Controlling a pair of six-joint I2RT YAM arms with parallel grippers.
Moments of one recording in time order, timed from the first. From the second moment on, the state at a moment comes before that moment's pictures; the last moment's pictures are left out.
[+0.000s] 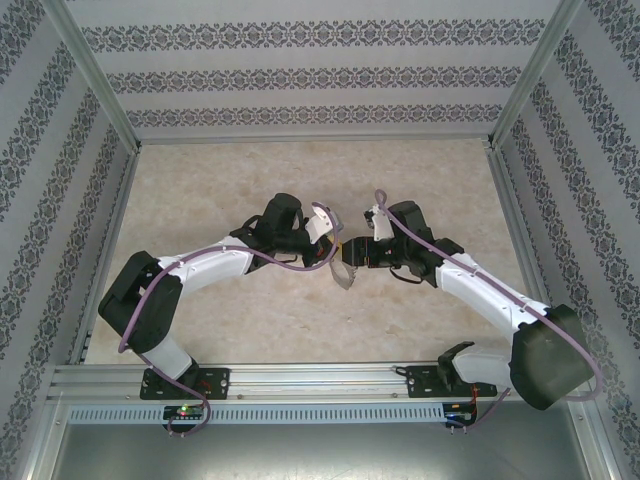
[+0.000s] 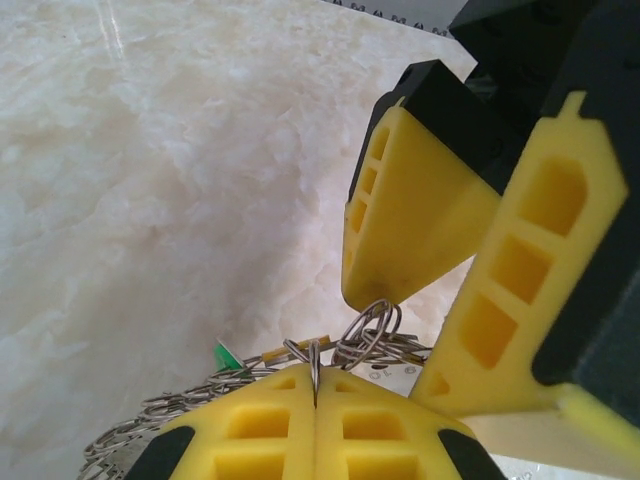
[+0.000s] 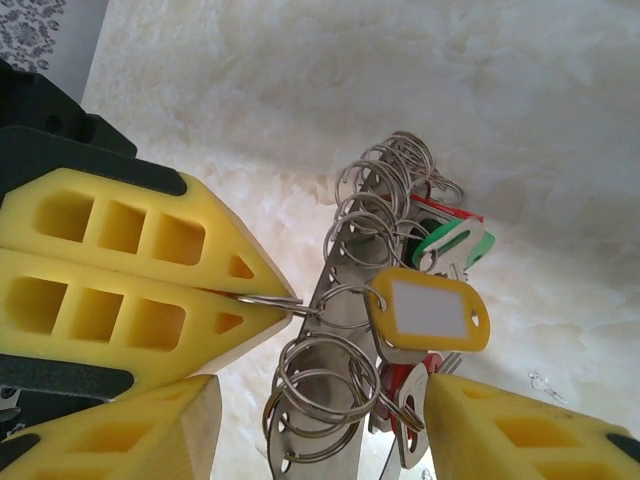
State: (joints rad) left arm -0.63 1.63 0.99 0.04 0.57 0.21; right arm 0.48 1.25 0.78 -0.32 -0.49 0.49
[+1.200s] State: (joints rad) left arm -0.77 2.01 1.49 -0.47 0.47 0.37; right arm 0.23 0.81 0.51 -0.41 -0.22 0.63
